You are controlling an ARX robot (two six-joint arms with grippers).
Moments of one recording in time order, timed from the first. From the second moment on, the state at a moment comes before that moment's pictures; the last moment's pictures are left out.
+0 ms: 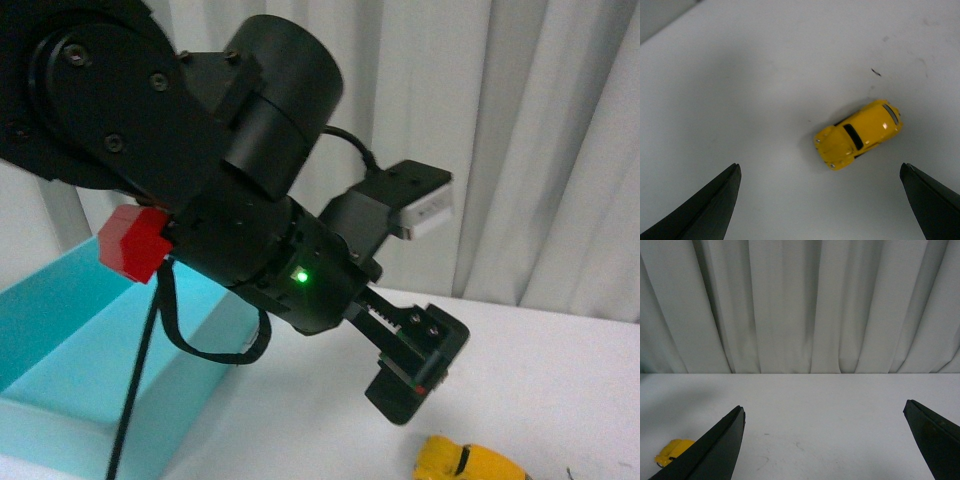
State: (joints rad) left arm -0.38 1.77 1.03 -0.11 0.27 0.33; right arm 0.00 0.00 0.01 0.00 0.00 -0.01
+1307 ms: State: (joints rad) left arm -0.54 2.16 1.25 -0.16 0.27 0.77; right arm 0.00 0.00 0.01 0.00 0.00 -0.01
